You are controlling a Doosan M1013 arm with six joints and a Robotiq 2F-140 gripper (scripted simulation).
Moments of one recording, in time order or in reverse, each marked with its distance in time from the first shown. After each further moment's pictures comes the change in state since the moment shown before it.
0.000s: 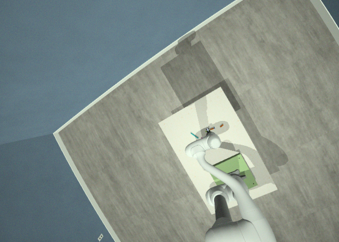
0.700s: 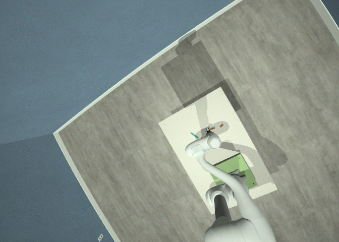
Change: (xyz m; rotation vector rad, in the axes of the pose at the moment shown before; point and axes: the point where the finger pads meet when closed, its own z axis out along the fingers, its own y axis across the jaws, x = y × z) arm 0.000 0.000 0.006 0.000 0.000 0.000
